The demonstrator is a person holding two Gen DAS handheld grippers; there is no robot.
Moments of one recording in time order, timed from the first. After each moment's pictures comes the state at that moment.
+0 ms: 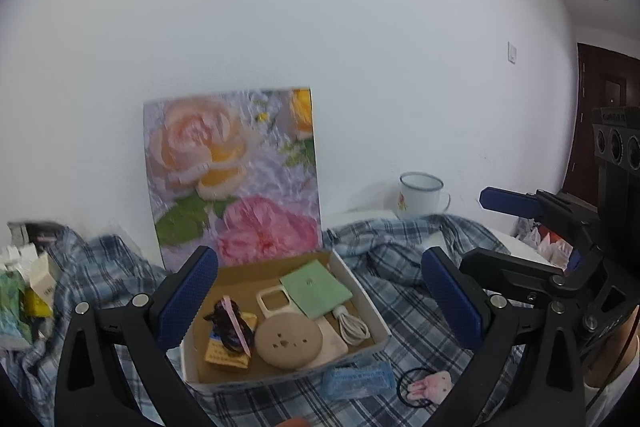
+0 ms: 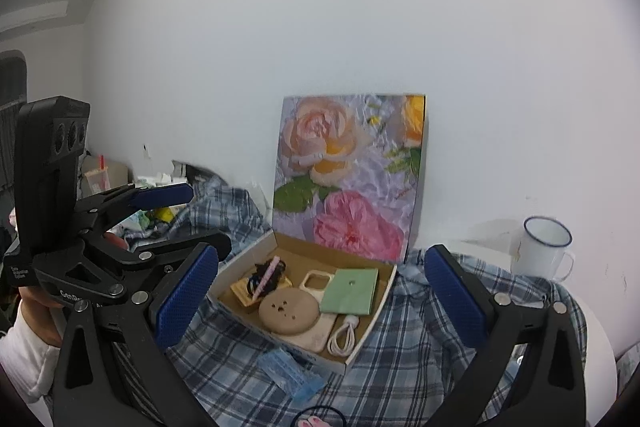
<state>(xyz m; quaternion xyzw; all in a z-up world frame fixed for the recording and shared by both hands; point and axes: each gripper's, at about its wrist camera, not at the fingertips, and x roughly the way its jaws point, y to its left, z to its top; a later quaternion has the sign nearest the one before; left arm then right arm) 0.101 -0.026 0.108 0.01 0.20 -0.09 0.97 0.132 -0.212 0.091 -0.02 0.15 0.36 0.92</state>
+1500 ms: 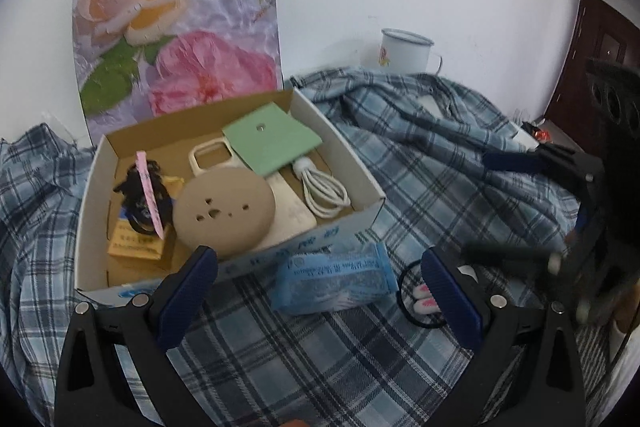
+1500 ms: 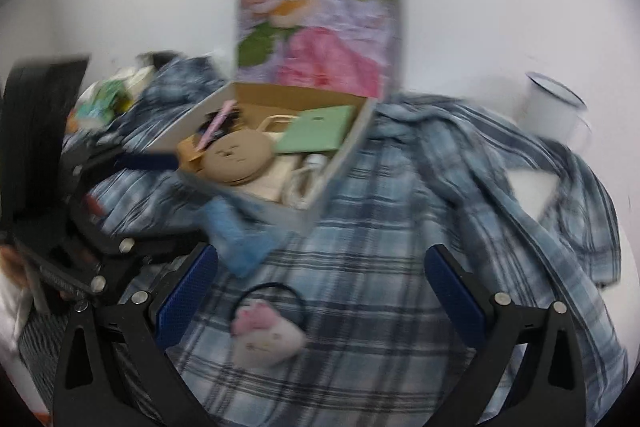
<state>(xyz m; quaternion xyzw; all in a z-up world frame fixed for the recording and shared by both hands) 0.139 -0.055 -0.017 0.02 0.40 -0.13 0.91 0.169 -0.228 -0.017 -0.05 0.34 0.33 0.88</state>
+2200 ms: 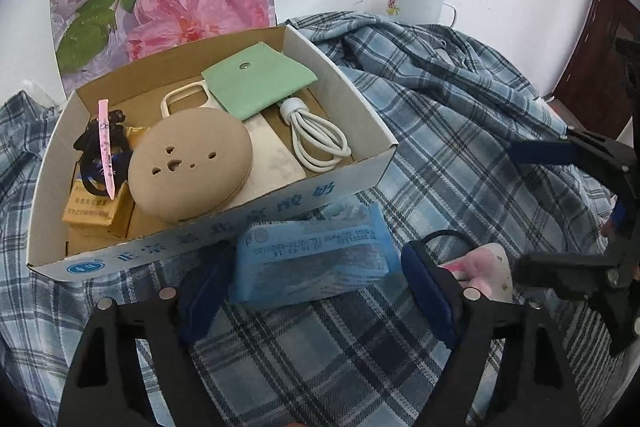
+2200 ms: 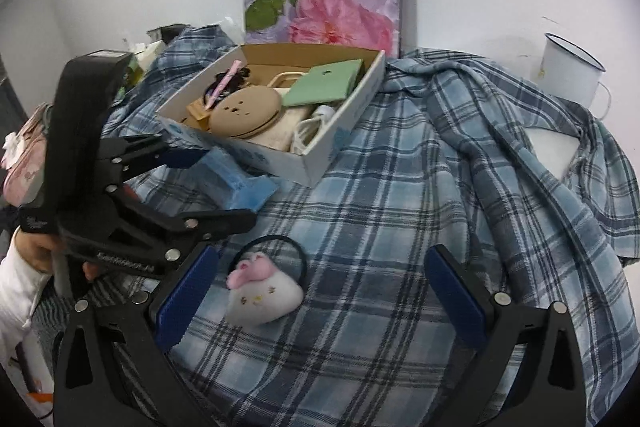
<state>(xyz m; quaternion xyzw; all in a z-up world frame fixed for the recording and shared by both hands) 0.158 -0.068 -0.057 0.02 0.46 -0.13 0.88 0.167 -0.232 -0.038 -0.07 0.39 0.37 0.84</state>
